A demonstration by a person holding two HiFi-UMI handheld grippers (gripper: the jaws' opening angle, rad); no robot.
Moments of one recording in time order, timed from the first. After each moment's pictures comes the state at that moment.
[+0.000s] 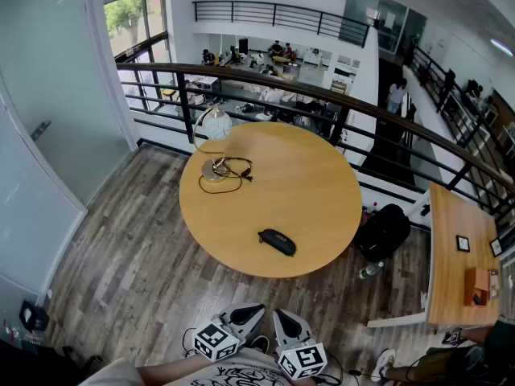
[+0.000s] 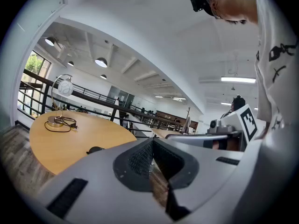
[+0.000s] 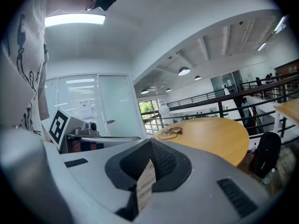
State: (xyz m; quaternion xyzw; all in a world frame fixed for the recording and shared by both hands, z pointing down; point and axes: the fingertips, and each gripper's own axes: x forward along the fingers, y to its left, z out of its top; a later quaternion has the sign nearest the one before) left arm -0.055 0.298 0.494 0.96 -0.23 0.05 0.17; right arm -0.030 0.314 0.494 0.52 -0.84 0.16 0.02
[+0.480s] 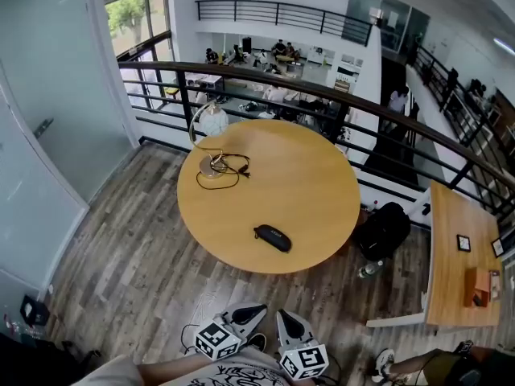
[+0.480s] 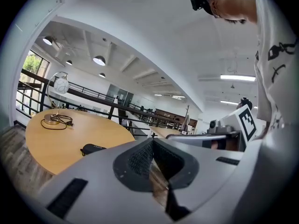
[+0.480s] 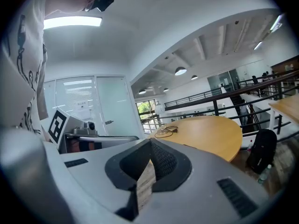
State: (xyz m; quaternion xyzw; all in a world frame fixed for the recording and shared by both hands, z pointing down) left arm -0.022 0.317 0.499 0.96 -0.22 0.06 0.17; right arm 0.009 0.334 0.502 0.53 -0.83 0.17 0.02
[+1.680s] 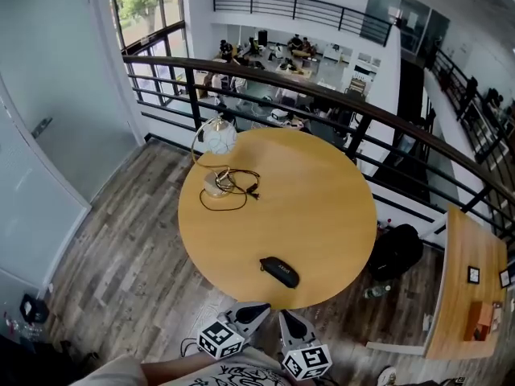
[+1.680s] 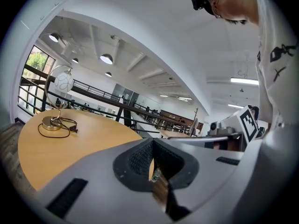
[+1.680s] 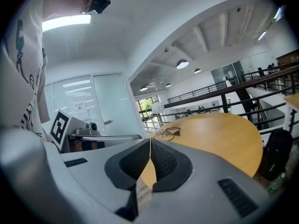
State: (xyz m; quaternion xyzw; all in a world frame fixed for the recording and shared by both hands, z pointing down) left arm -0.013 0.148 0.510 0.95 -0.25 0.05 0.19; right arm 0.015 0.166 0.513 0.50 -0.84 0.20 0.03
